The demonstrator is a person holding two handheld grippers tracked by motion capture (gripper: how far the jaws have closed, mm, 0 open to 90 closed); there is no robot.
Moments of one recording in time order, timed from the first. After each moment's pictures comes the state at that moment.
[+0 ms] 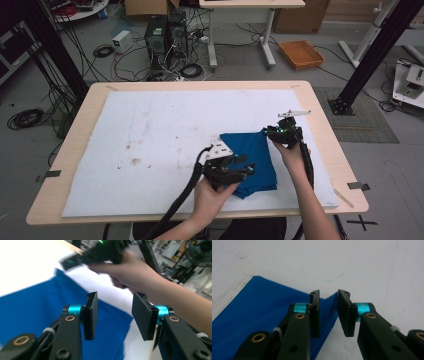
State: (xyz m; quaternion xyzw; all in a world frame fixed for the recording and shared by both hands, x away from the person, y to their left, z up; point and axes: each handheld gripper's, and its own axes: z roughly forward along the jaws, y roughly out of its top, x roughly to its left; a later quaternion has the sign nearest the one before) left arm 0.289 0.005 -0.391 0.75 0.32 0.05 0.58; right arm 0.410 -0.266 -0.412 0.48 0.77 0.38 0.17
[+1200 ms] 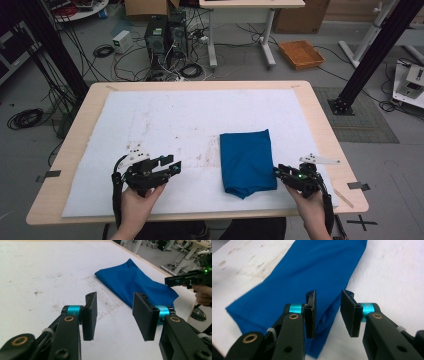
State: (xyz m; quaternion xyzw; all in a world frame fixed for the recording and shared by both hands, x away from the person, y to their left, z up) left arm 0.268 0.173 -0.400 0.72 0.40 0.11 0.55; right arm 0.276 -0.296 -0.437 0.51 0.72 0.45 0.10
